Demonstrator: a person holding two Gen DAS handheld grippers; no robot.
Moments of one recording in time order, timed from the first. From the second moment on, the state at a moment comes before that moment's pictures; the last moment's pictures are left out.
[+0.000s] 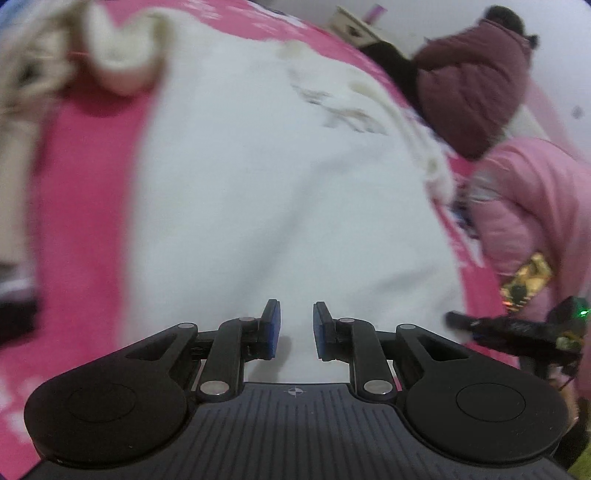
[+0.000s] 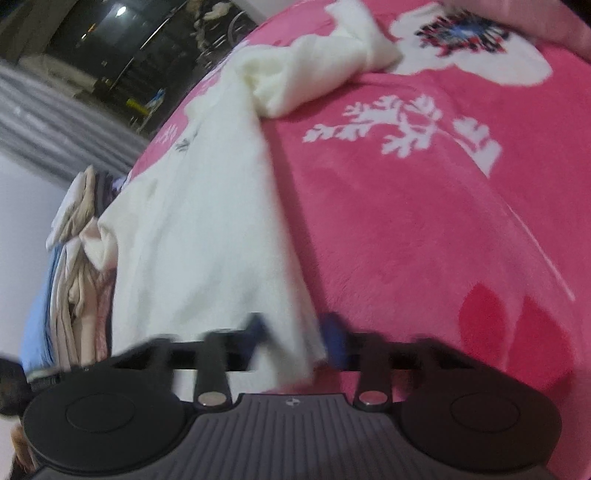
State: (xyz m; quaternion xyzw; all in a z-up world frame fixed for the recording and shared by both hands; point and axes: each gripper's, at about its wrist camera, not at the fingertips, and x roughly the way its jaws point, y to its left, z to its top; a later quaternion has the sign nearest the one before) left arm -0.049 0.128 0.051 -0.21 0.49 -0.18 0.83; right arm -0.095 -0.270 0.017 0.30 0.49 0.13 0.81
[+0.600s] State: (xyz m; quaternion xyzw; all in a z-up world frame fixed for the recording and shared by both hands) left arm 0.021 0.114 0.060 -0.32 0.50 -0.28 0.75; right arm -0.094 -0.101 0.060 -0.01 0.38 0.26 0.89
